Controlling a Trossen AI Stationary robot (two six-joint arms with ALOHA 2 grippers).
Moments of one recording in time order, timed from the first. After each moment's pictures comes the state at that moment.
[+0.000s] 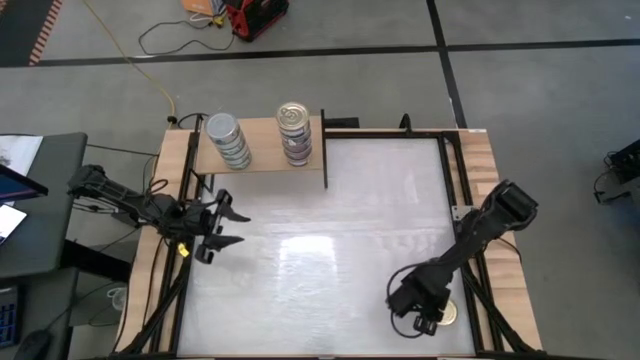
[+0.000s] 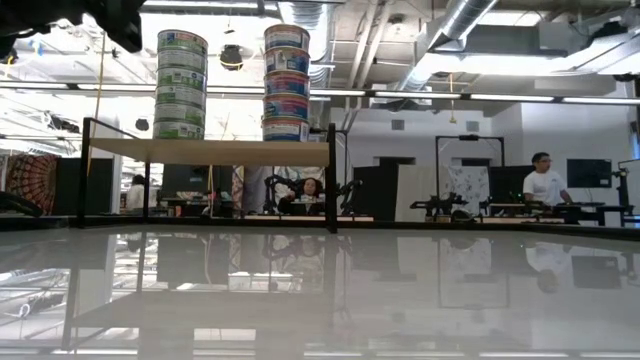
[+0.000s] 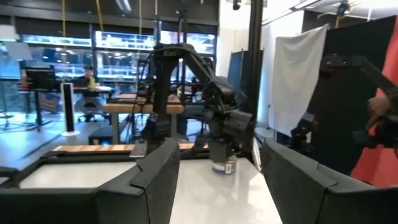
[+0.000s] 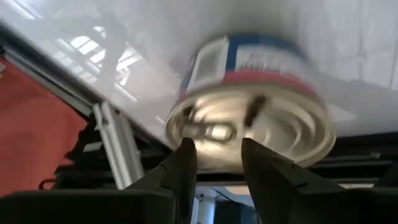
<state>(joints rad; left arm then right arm) -0.39 0.42 0.24 0.44 -0.24 0.02 0.70 1.73 1.04 -0.96 -0.63 1.12</state>
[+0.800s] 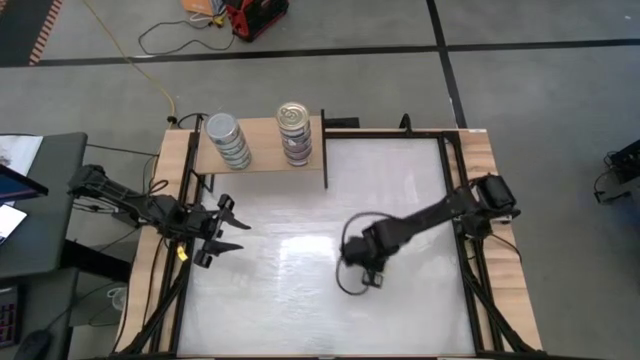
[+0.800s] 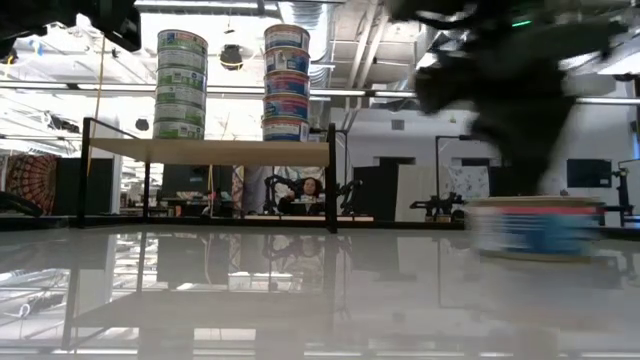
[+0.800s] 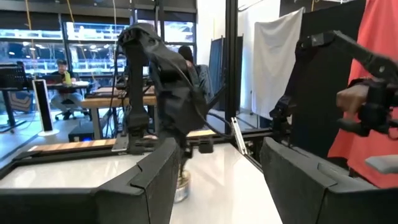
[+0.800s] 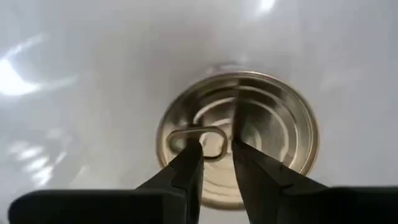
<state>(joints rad) -0.39 0.42 0.24 0.39 -0.15 0.04 0.30 1.82 1.28 -1.01 -0.04 0.57</state>
